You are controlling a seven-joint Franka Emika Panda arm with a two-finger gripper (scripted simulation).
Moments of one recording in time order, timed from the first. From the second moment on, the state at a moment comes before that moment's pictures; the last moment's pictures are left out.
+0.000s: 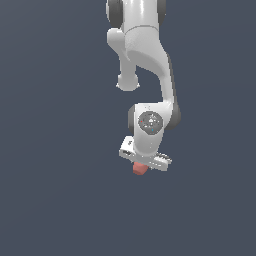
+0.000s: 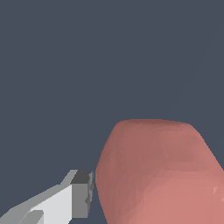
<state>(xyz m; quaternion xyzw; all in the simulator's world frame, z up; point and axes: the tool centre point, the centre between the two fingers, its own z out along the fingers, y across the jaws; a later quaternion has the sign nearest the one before) 0.070 0.061 0.057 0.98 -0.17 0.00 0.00</state>
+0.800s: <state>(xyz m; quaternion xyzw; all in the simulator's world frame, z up) 0.031 0.046 0.130 0.98 -0.17 0.00 0.00</state>
